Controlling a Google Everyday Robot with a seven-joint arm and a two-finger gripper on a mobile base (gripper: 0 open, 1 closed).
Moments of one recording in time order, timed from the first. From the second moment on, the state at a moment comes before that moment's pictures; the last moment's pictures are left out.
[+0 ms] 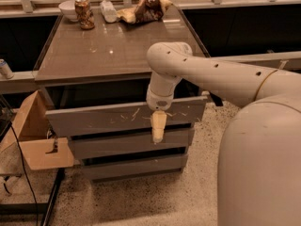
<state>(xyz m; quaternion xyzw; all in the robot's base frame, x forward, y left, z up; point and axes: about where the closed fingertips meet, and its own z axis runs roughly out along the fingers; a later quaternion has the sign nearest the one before) 0.610 -0.025 0.663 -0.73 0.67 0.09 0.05</state>
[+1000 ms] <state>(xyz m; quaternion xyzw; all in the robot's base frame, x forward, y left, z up) 0.584 -0.040 0.665 -0.73 0.68 0.10 0.02</state>
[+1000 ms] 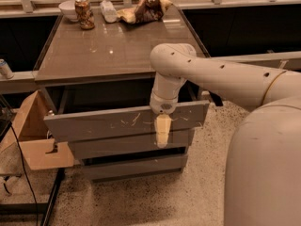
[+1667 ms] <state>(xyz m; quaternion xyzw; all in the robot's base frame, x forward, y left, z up) 0.566 -0.045 0.670 -0.73 0.67 0.12 0.00</state>
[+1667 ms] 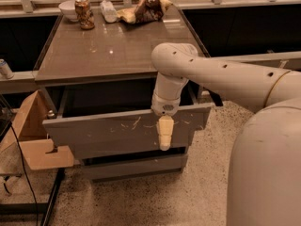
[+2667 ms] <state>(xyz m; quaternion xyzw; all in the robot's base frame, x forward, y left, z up) 0.545 -0.052 0.701 -0.73 0.67 0.11 0.01</state>
